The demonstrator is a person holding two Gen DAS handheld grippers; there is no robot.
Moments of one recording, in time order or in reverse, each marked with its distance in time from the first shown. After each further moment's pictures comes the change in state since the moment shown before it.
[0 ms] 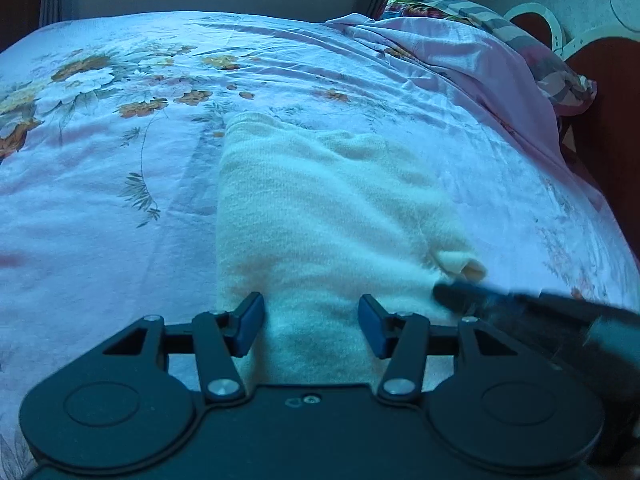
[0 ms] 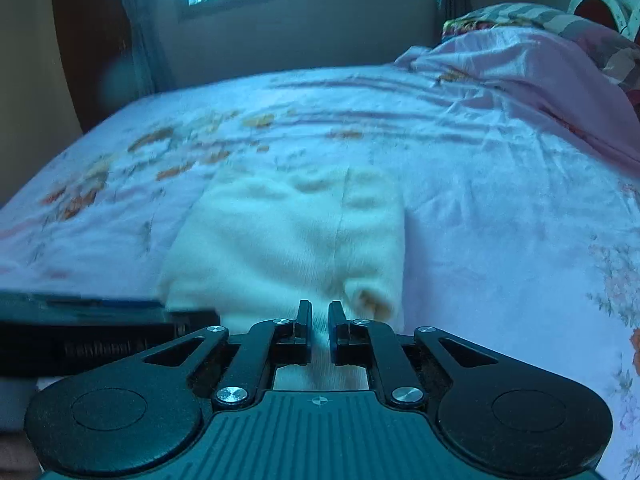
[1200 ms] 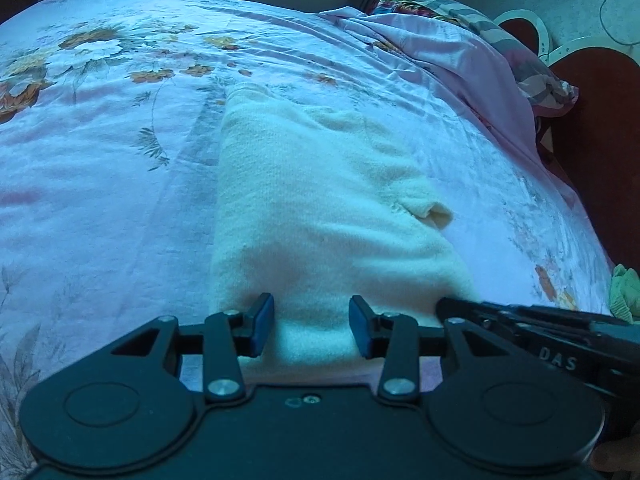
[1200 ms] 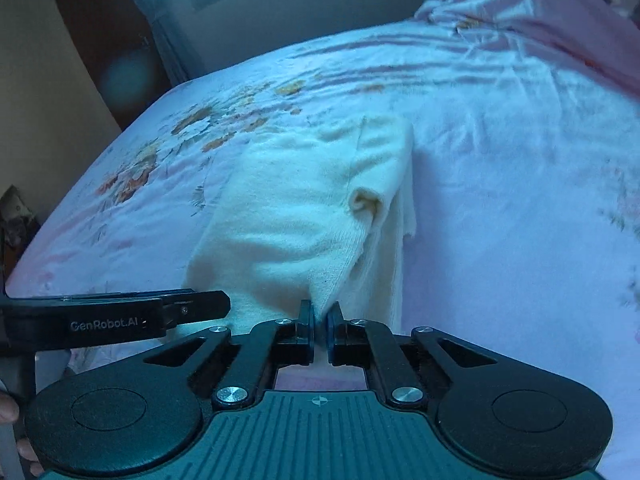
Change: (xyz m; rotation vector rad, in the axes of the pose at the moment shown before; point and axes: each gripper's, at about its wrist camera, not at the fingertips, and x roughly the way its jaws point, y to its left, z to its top) left arm -0.034 0.010 -0.030 -0.061 0.028 -0.101; right arm -0.054 -0.022 -0.017 0.089 0.059 0.166
